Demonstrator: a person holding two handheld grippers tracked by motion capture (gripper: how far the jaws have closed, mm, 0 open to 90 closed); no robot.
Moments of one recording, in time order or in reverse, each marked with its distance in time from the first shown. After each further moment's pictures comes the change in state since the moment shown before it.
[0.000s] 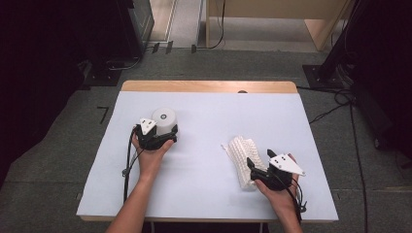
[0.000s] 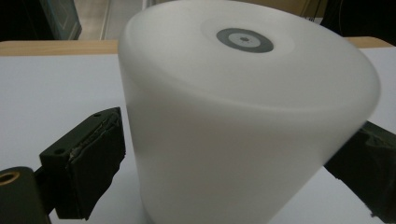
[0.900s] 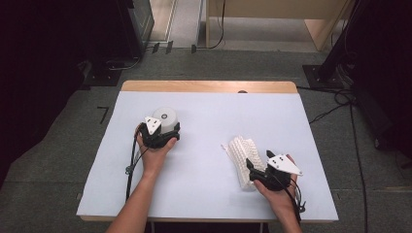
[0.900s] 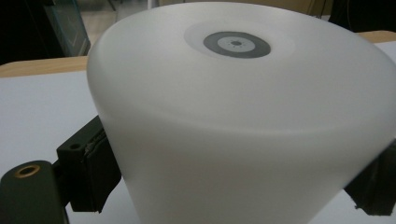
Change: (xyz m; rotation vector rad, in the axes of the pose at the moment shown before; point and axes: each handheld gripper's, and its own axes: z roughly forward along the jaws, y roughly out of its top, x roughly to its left) left arm -0.007 -0.001 0.009 -0.021 0.023 0.085; right arm 0.001 -0.004 0.004 0.018 -0.009 -0.017
